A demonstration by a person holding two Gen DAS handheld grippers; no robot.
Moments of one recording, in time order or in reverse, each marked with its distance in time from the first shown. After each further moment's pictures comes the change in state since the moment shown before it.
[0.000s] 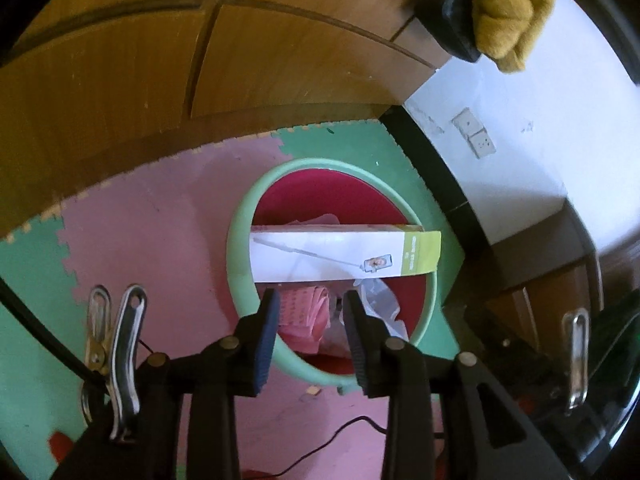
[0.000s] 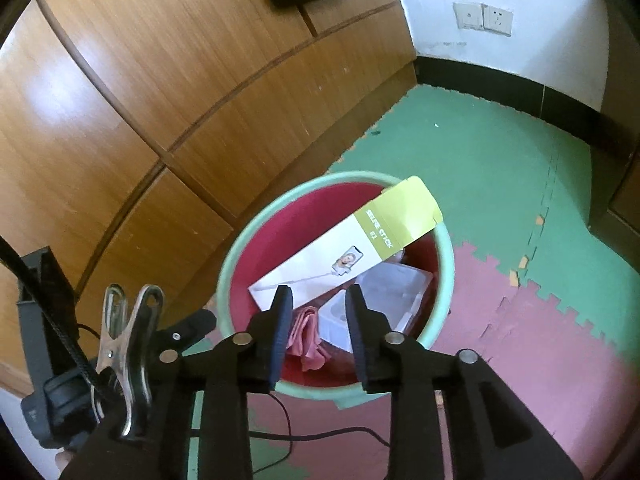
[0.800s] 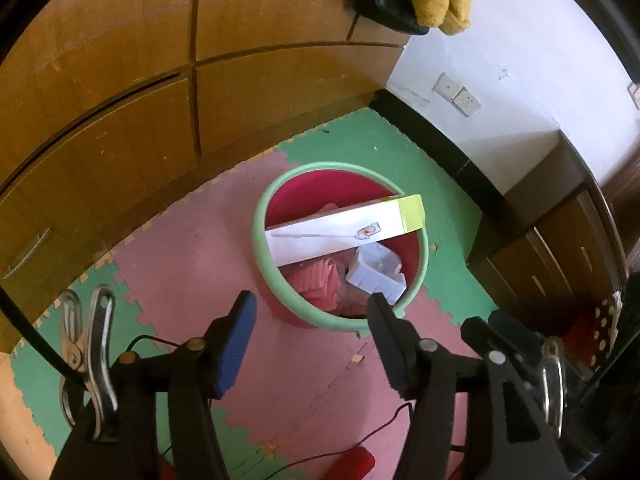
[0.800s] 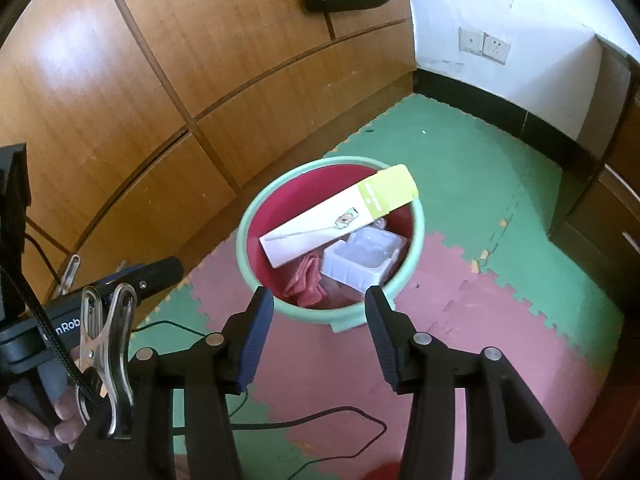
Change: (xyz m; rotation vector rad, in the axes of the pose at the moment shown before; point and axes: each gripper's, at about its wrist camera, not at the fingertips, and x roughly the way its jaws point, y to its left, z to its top) left arm -0.077 -0.040 -0.022 0.233 -0.003 0.133; right arm -0.069 0.035 -0.037 -0.122 0.037 -0.128
